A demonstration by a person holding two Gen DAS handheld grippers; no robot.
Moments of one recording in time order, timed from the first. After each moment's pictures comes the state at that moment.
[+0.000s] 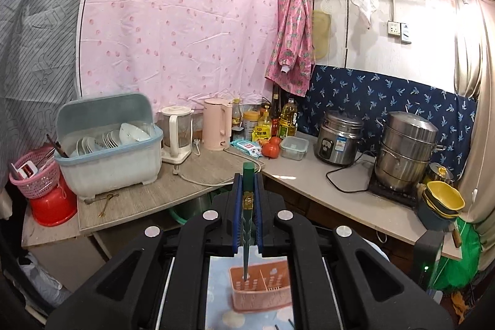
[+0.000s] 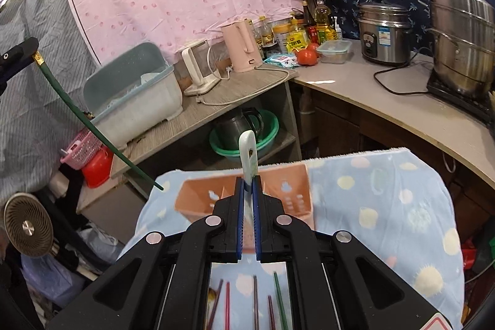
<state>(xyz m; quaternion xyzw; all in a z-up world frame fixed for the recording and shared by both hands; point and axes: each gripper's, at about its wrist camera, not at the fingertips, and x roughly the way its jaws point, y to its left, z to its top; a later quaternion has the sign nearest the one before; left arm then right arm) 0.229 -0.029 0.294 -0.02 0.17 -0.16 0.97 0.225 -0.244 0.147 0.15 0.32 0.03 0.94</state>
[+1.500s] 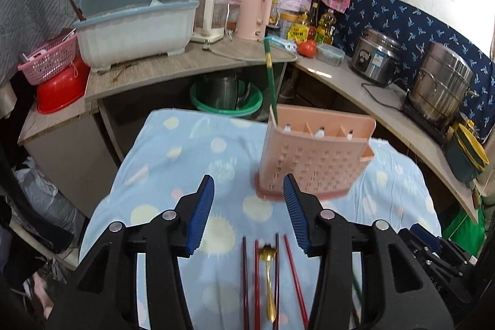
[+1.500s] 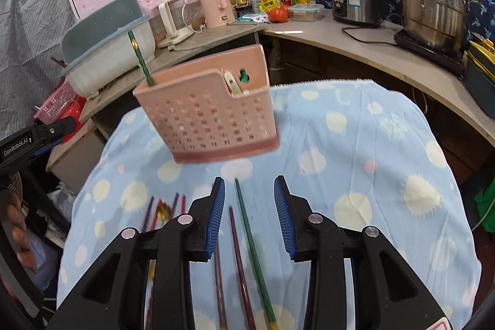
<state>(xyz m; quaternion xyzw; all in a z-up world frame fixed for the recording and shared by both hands) 0.190 0.010 0.092 -0.05 0.36 -0.10 0.93 0.125 -0.233 0.043 0.11 0.38 -0.03 0.92</state>
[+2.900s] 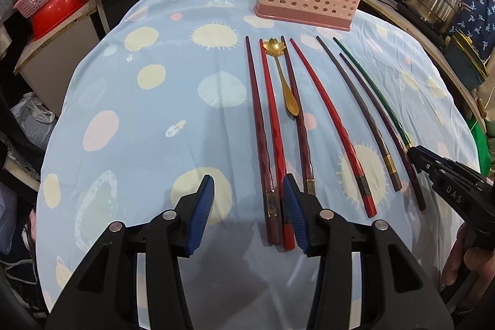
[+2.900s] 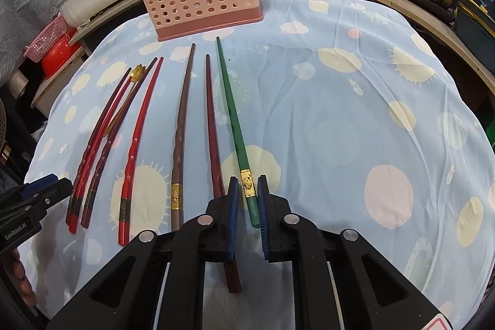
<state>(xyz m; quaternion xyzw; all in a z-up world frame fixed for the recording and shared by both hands) 0.055 0.017 -0.044 0.00 0.50 -0.12 0.86 0.035 -0.216 -0.055 0.08 0.48 -0.04 0.87</state>
